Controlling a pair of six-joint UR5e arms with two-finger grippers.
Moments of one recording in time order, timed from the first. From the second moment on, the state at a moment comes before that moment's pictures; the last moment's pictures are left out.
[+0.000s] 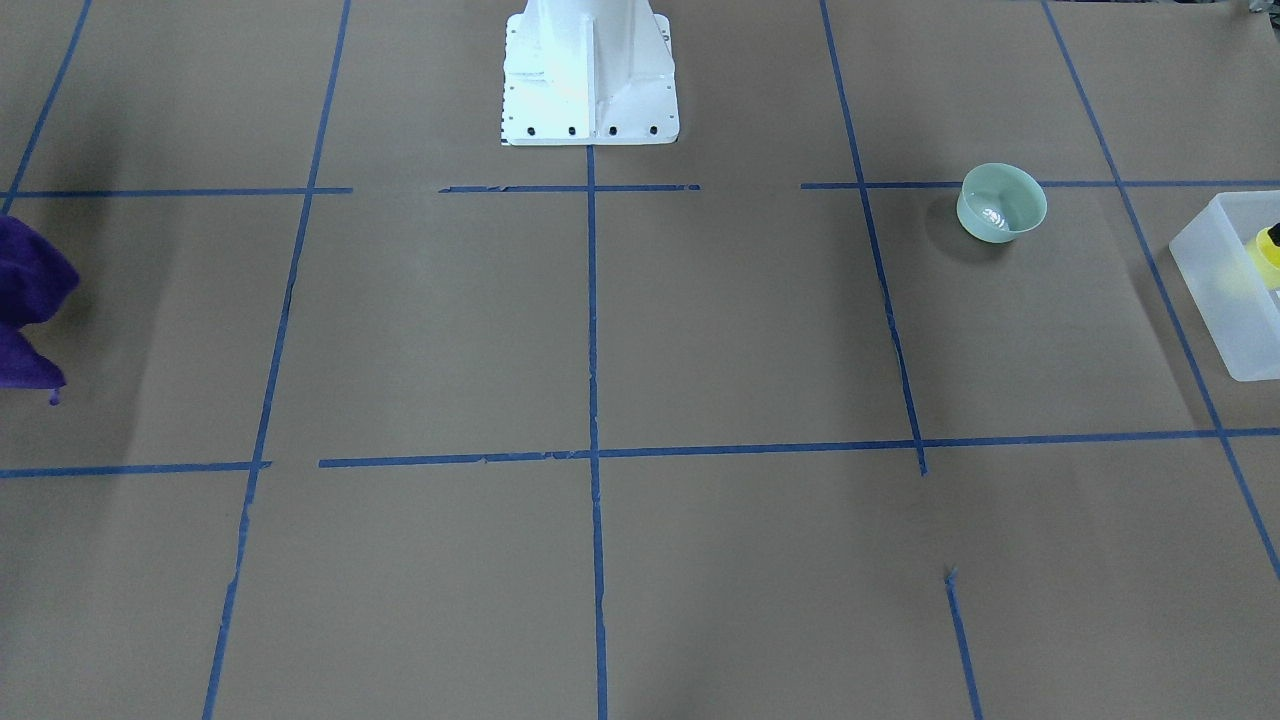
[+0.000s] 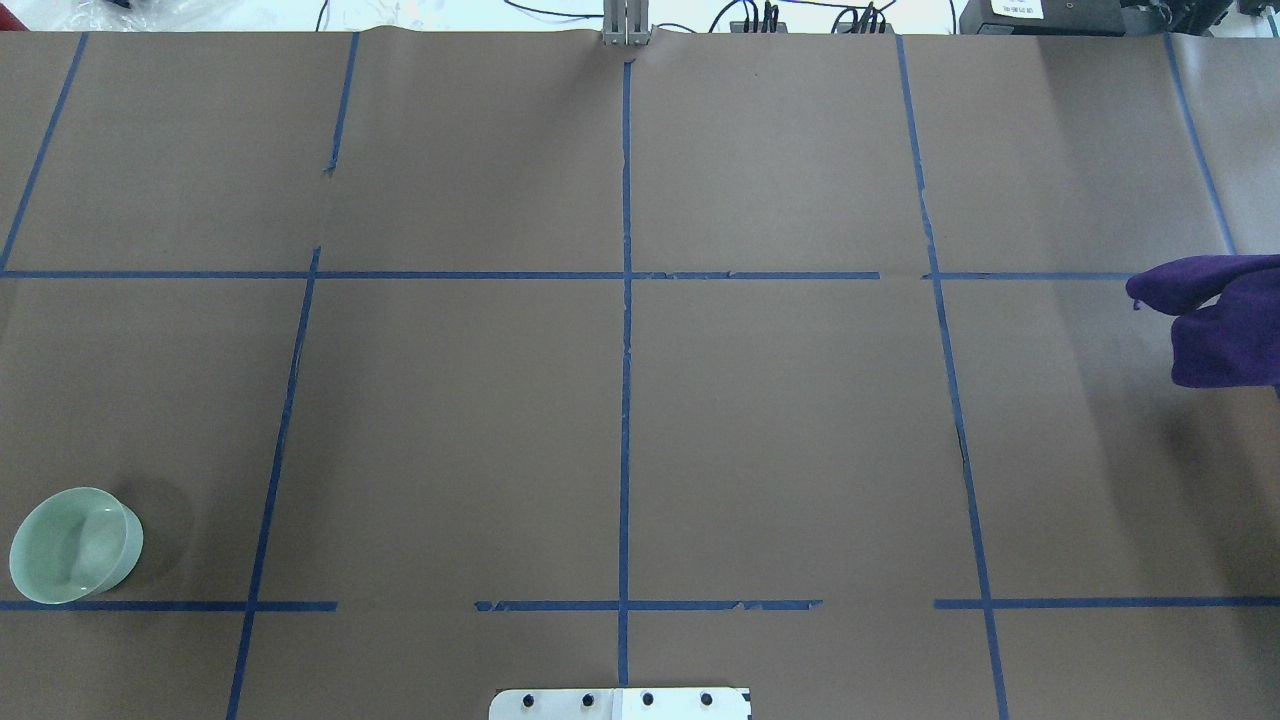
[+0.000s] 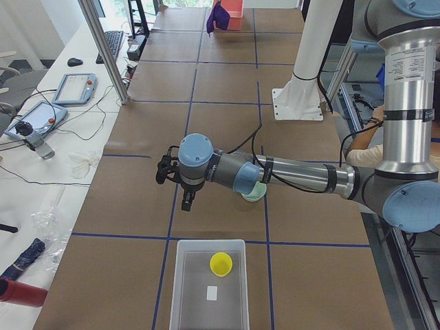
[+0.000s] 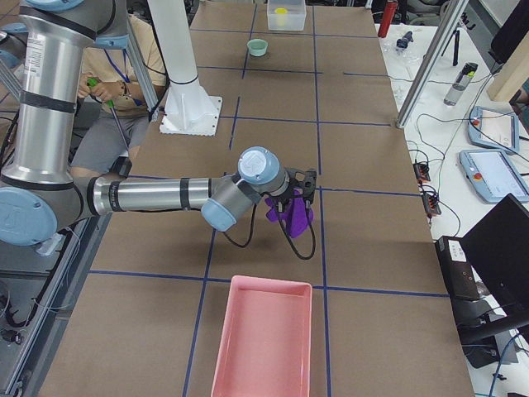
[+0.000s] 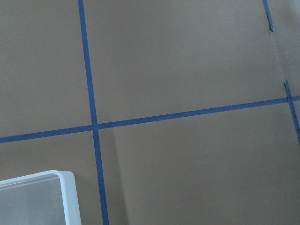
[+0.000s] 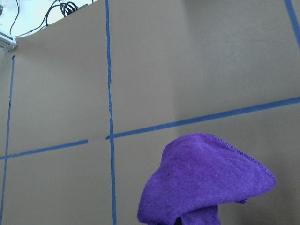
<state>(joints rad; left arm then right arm) -1.52 -1.49 -1.78 -1.81 -2.49 -0.16 1.54 -1.79 1.84 -0.83 2.60 0.84</state>
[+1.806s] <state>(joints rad) -1.19 -1.44 -1.81 -1.93 -2.36 -0.55 1.73 -1.62 1.57 -1.57 2.40 -0.28</state>
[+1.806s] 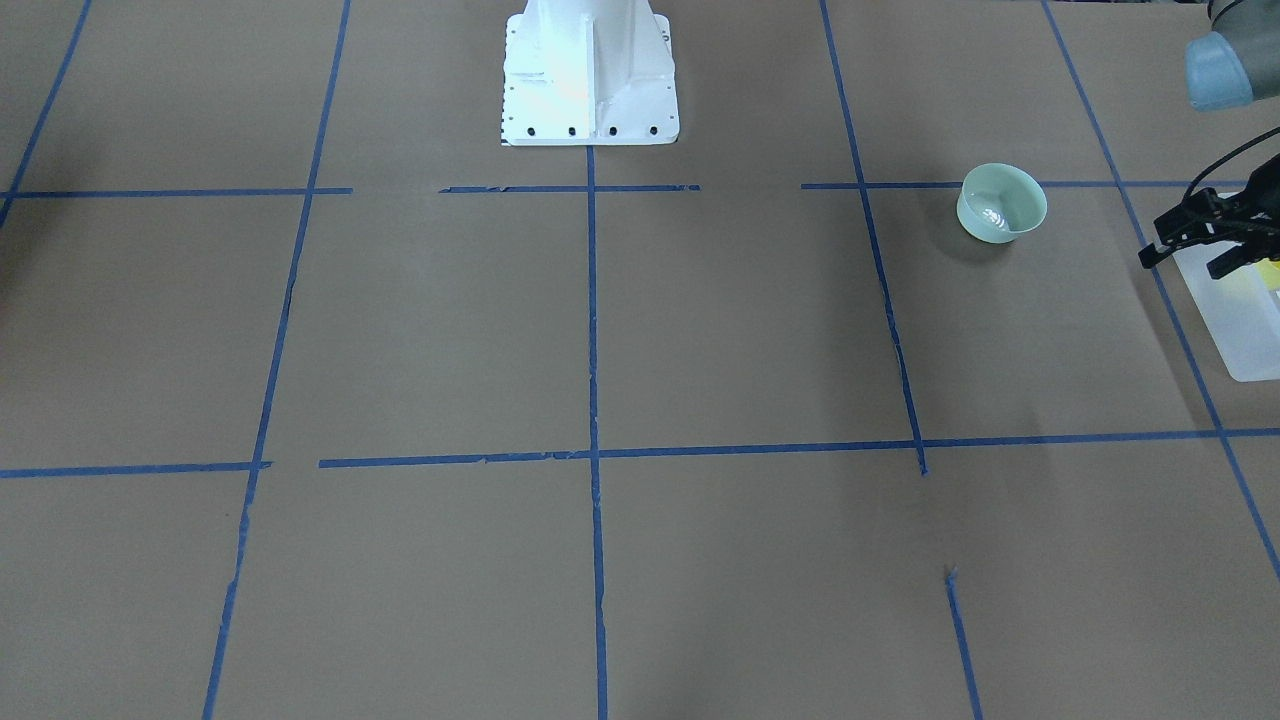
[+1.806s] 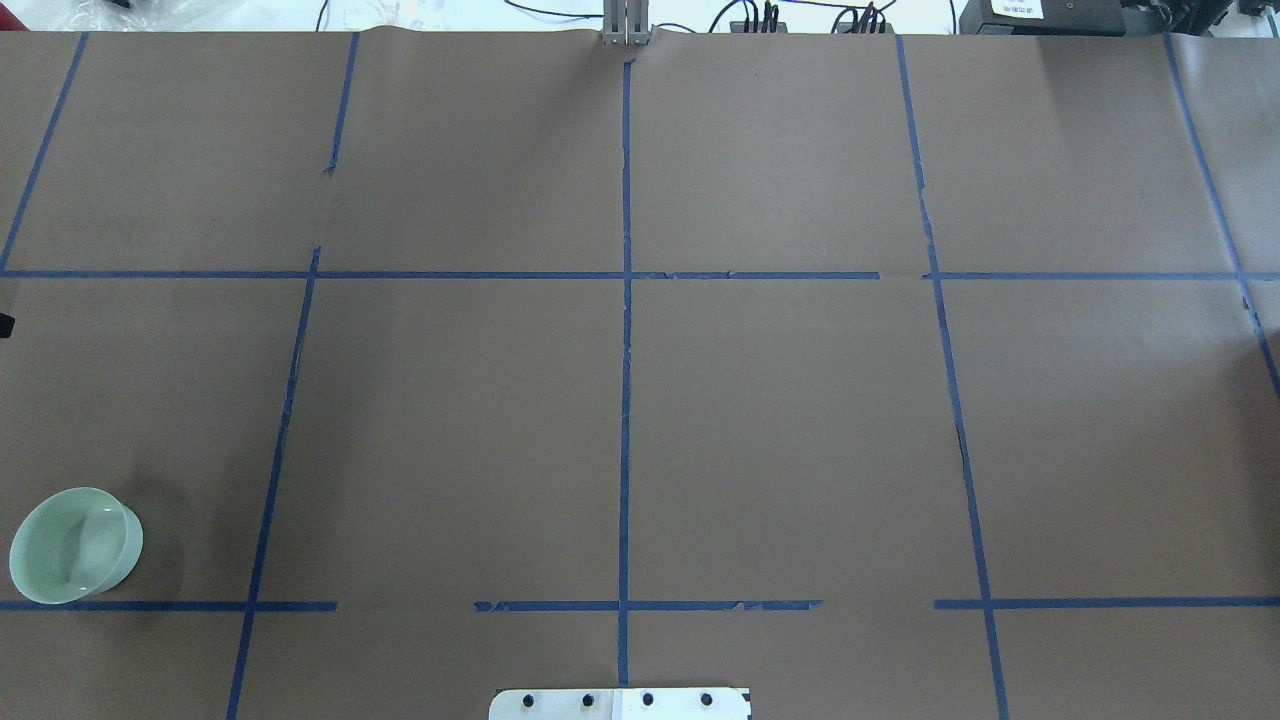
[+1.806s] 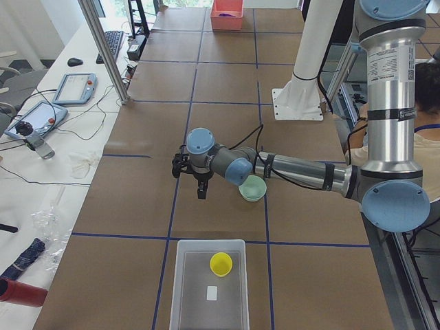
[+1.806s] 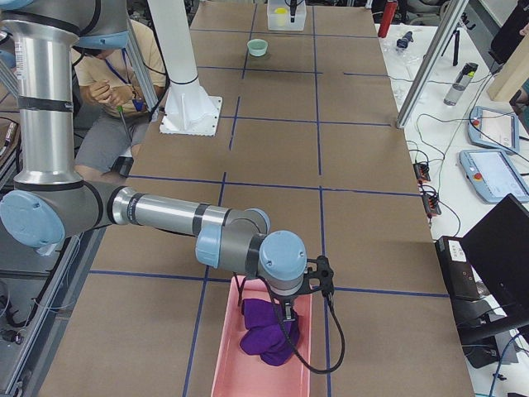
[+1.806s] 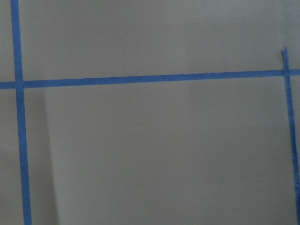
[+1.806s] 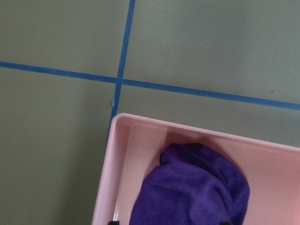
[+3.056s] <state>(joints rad) -0.78 -1.18 -1.84 -2.33 -2.17 -0.70 1.65 -1.63 1.62 -1.49 2.51 -0.12</state>
